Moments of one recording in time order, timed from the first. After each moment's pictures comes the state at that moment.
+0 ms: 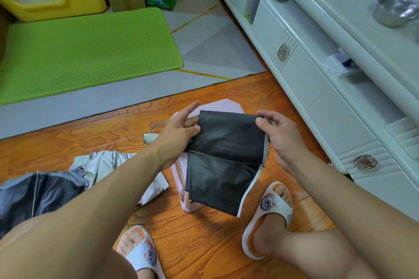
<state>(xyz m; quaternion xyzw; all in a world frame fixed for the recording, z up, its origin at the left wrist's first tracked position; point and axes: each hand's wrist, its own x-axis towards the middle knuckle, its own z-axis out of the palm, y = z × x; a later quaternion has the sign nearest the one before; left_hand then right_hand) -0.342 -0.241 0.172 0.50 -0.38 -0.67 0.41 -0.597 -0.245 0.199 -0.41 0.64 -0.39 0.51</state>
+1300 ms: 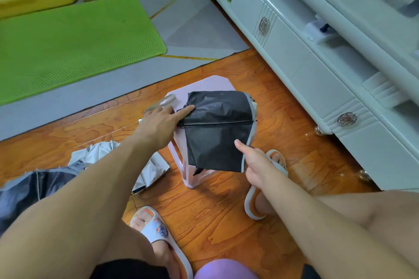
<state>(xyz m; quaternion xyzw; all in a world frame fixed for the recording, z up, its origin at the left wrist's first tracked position) -0.294 -0.228 0.144 0.53 -0.84 -0.10 -0.08 -0.558 -0.137 0.103 -0.11 0.69 -0.32 0.63</state>
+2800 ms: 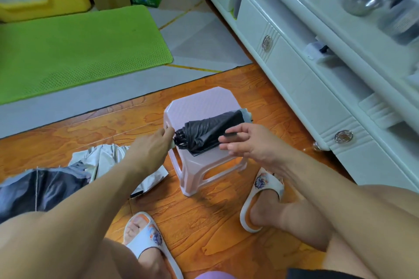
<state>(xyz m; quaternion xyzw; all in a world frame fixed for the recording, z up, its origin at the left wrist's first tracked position) -0.272 -0.181 0.132 0.57 -0.82 -0.07 -0.05 -0.556 -0.161 0.233 -0.43 0.58 -0.24 0.65</state>
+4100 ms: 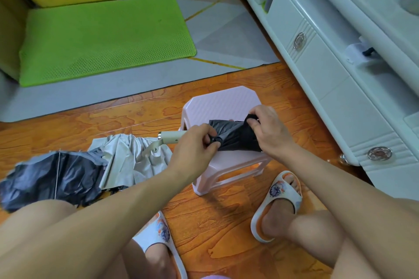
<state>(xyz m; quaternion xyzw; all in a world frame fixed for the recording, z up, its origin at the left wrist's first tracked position) -0.340 -0.165 0.165 0.65 -0.62 -0.36 0.27 -0.559 -0.233 0.167 -0.77 0.56 -0.19 0.24</state>
